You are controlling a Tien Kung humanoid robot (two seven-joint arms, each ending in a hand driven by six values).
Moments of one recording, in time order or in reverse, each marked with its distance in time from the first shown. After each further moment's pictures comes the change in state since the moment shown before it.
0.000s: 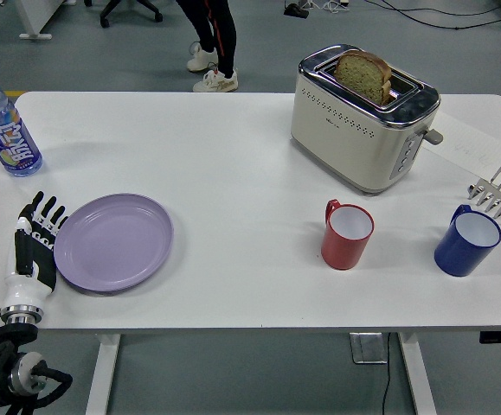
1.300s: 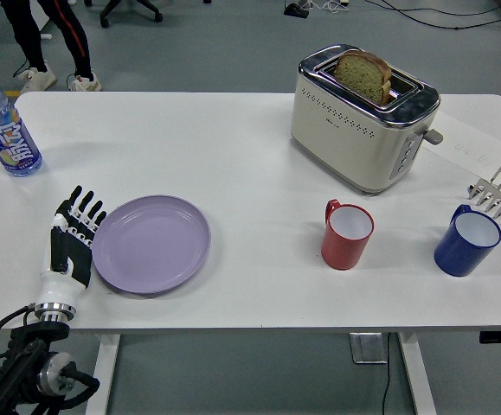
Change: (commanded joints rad) left arm -0.013 -0.003 0.172 -0.033 -0.071 0.025 -0.052; right arm 0.003 -0.002 -0.001 0.000 -0.004 0.002 0.000
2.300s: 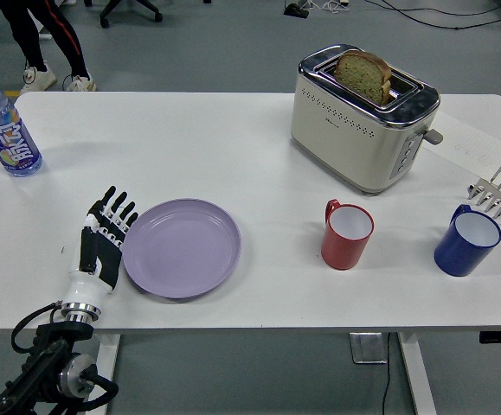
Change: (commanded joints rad) left arm -0.021 -0.003 0.124 -0.006 -0.036 0.002 -0.007; right arm 0.001 -0.001 0.001 0.000 -0.007 0.002 0.000
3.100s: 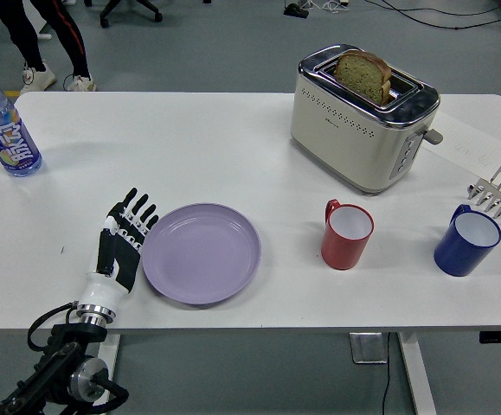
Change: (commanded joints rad) left arm -0.005 0.007 0.086 -0.014 -0.035 -0.006 -0.006; right arm -0.001 -0.001 0.002 0.000 -0.007 0.000 -0.001
